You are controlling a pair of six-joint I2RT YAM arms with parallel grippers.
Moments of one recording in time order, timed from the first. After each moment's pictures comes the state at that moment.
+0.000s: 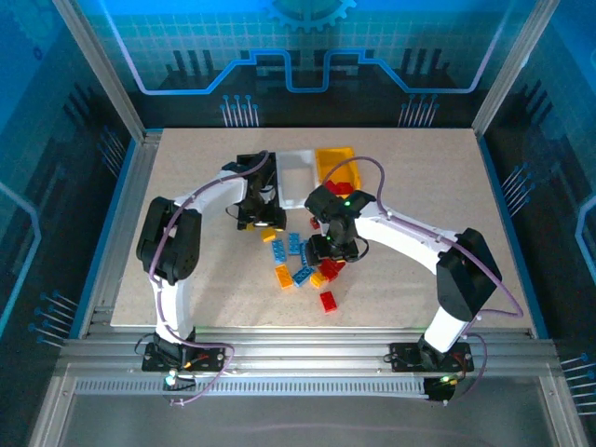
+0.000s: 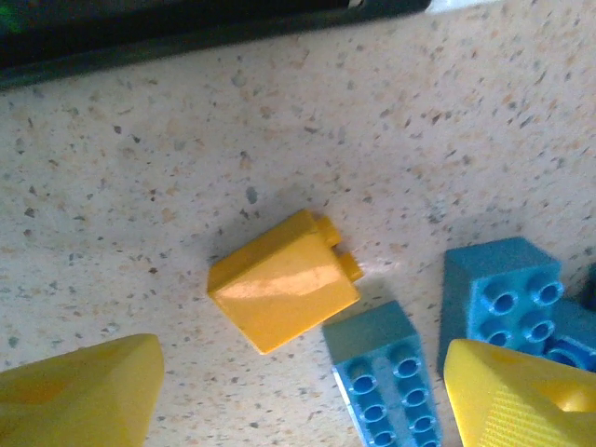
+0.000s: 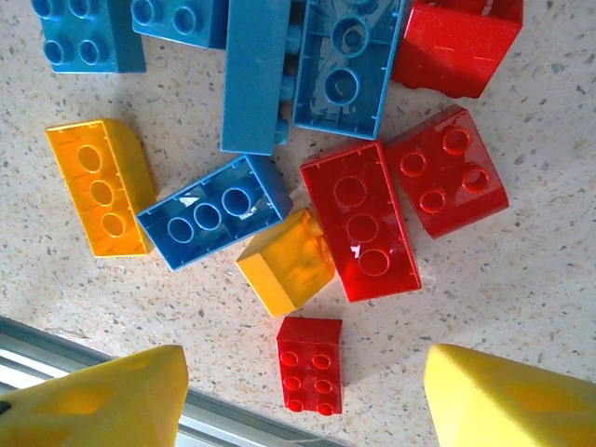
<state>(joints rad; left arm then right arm) -0.37 1.98 1.49 -0.97 0.15 -0.38 0.76 1.69 1.32 -1.04 -0.14 0.56</state>
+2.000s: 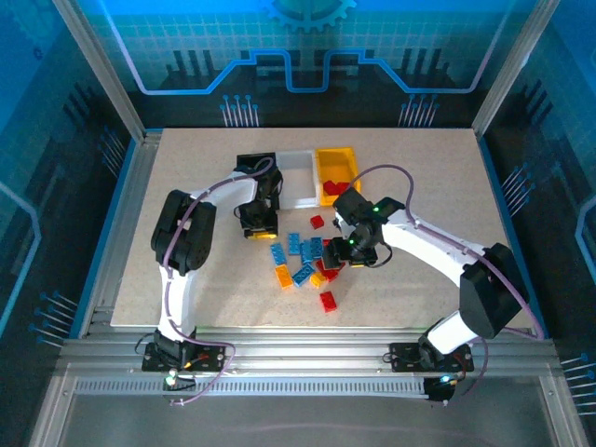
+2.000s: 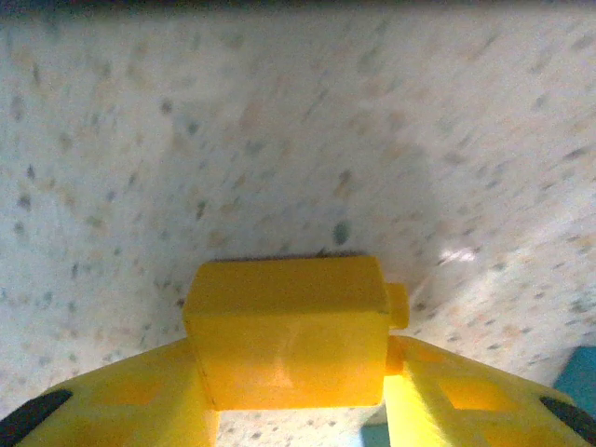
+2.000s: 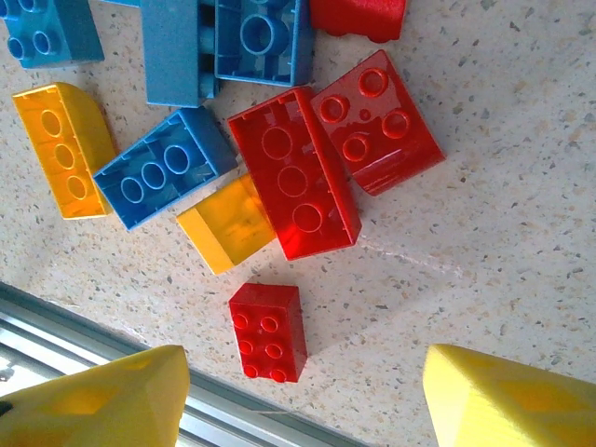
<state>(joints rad) -0.38 2.10 1.53 -1.01 0.07 -0.52 0.63 1.53 1.12 -0.98 -0.24 0.49</state>
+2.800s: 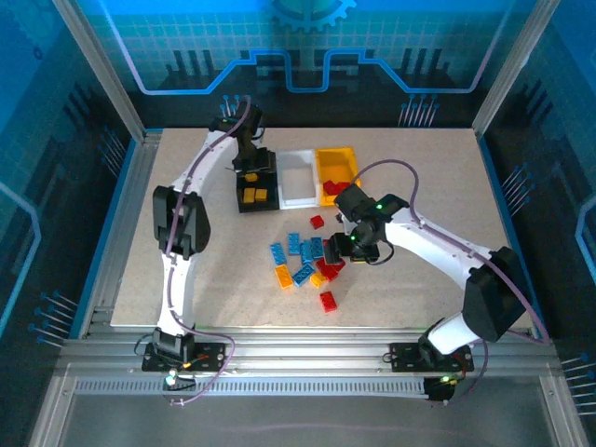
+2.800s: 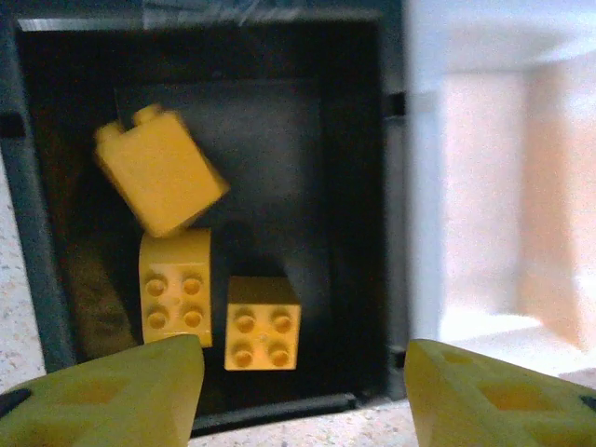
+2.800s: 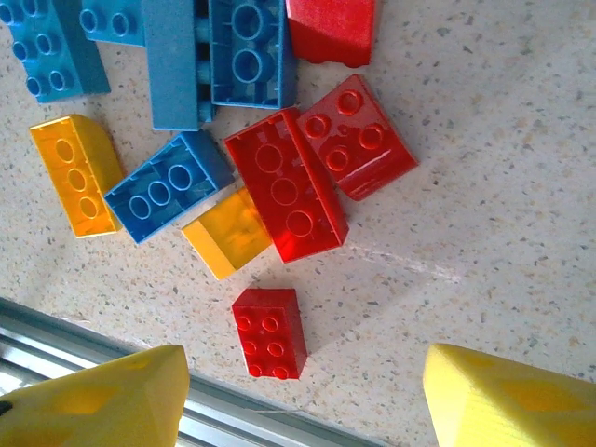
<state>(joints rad) -0.22 2.28 2.17 -1.13 0.09 -0.37 0.63 1.50 1.16 -1.02 -0.19 0.54</state>
